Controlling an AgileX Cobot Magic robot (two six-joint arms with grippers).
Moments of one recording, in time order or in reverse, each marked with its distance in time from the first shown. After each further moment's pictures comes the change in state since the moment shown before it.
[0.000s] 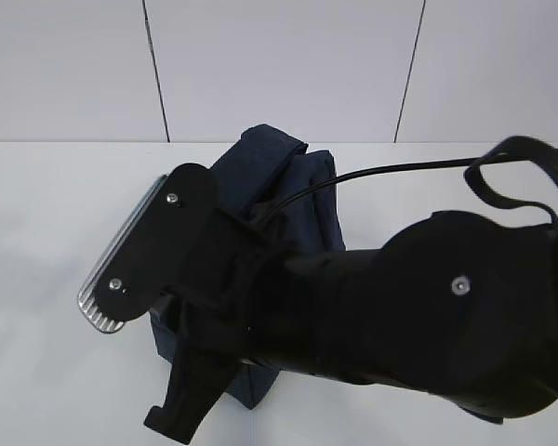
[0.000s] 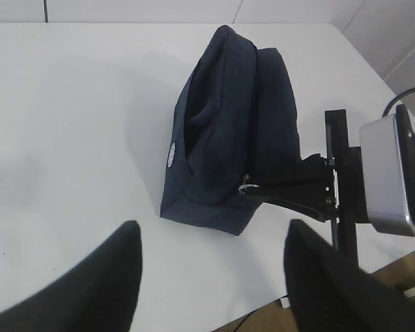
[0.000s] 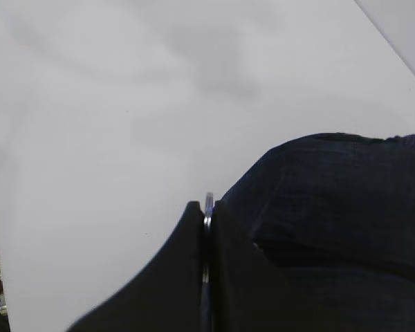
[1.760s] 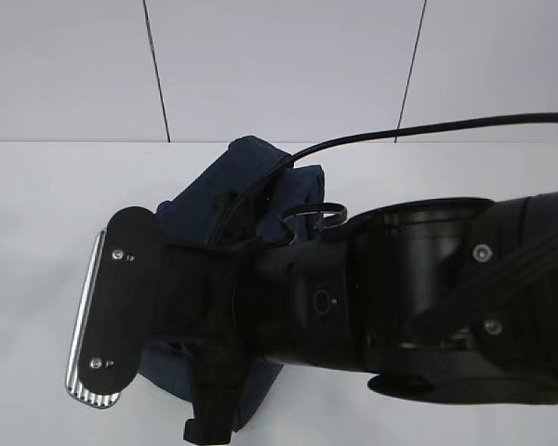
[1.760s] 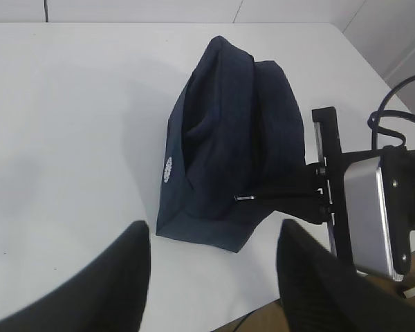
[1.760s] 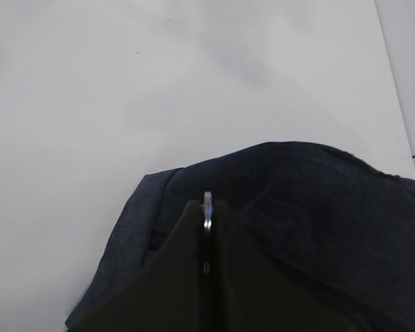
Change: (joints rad) left arm 0.000 0.000 0.000 0.000 0.002 0.000; right arm 0.000 0.027 -0.075 -2.032 0.260 1.637
